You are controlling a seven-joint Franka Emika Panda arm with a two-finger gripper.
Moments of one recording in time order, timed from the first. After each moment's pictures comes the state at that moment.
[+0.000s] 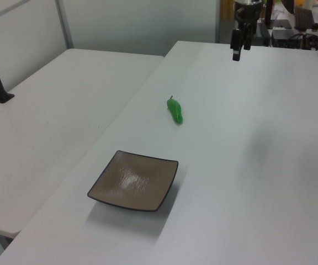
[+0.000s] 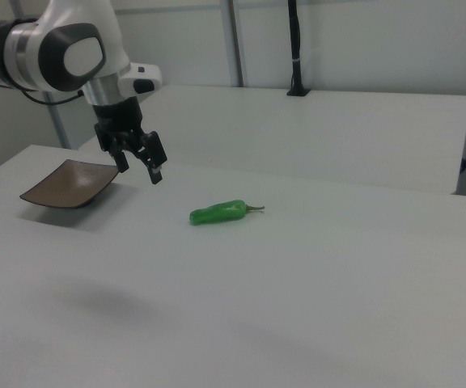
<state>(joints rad) 0.07 0.03 -0.01 -1.72 -0.02 1.81 0.15</state>
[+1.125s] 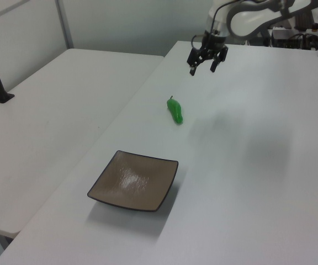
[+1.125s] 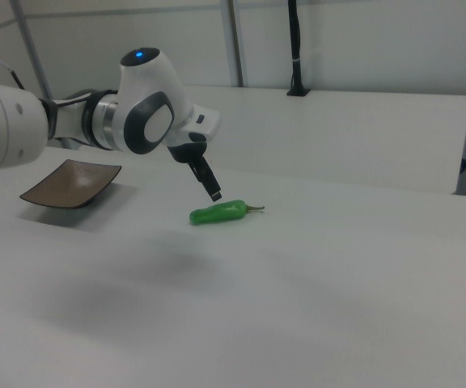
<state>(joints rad) 0.04 0.35 -0.04 -1.64 -0.02 2.32 0.61</state>
